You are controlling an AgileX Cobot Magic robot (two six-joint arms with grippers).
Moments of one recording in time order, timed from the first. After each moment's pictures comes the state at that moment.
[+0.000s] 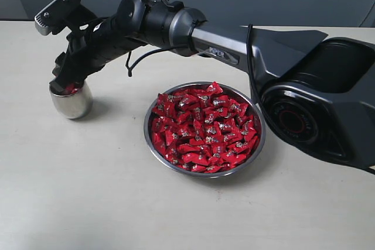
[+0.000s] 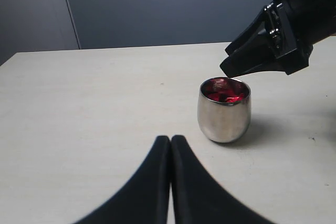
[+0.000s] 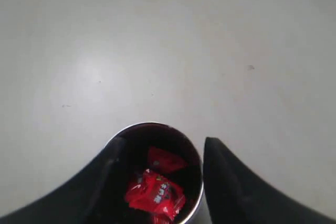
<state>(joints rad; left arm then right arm) 0.12 0.00 0.00 0.05 0.29 -0.02 0.92 2.46 -2.13 0.70 0.56 -0.92</state>
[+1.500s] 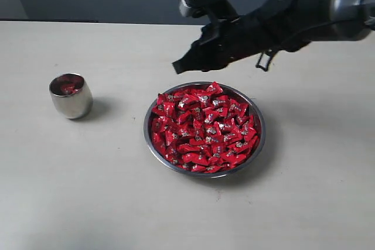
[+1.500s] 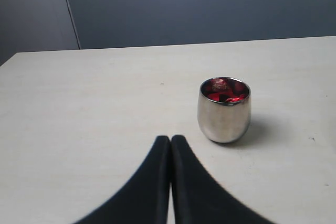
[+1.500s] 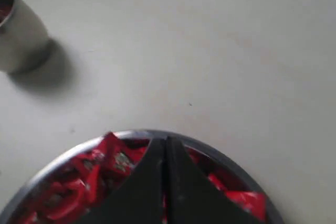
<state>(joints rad) 0.12 0.00 0.00 0.05 0.29 -0.02 0.60 1.89 -1.21 1.03 0.35 -1.13</state>
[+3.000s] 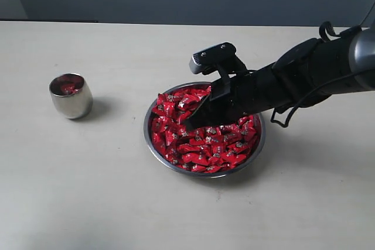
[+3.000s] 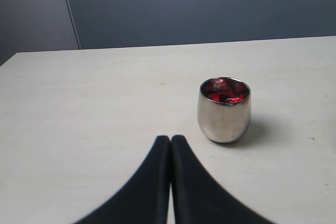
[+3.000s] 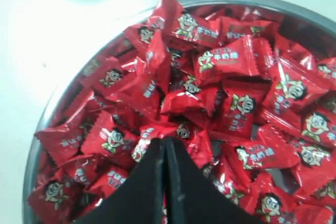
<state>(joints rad) 0.12 0.00 0.00 0.05 0.29 -0.02 0.67 1.83 -0.91 1.28 0.35 -1.33</state>
